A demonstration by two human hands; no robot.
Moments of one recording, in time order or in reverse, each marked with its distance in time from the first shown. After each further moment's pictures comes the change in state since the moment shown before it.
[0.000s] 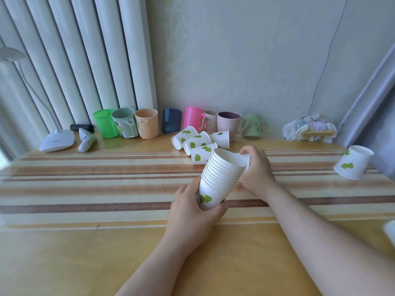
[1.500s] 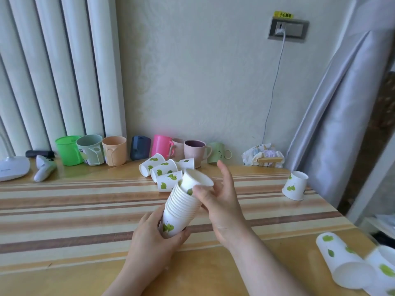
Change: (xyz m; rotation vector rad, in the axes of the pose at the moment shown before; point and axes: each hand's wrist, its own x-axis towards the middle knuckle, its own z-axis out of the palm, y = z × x) left_hand -0.004 0.005 -0.002 0.008 0.005 0.051; right_hand -0.088 -0.081 -0.043 0.908 -0.068 0.065
